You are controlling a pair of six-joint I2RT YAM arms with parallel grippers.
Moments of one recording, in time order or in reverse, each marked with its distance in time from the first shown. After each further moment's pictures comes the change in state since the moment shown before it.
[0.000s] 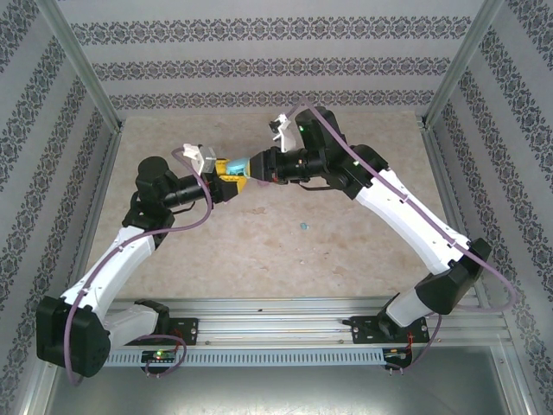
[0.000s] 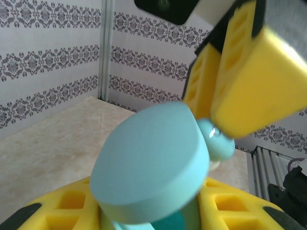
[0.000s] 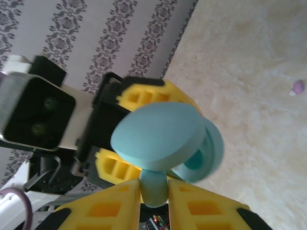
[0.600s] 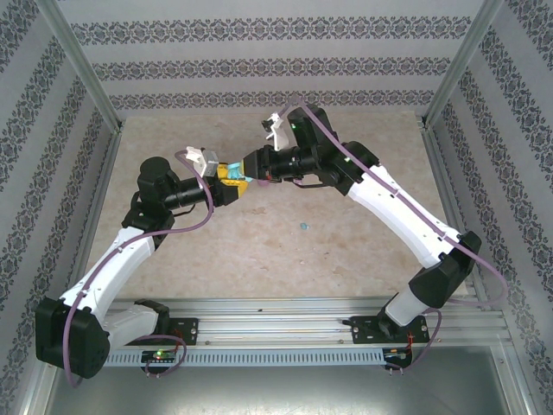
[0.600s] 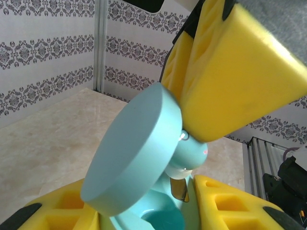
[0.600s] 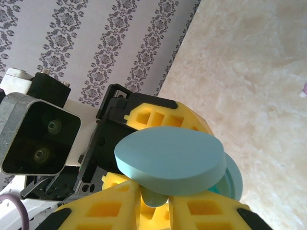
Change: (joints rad) left arm -0.006 -0.004 0.000 -0.054 0.013 0.035; right arm 0.013 0.052 0.023 0.020 -0.021 0.004
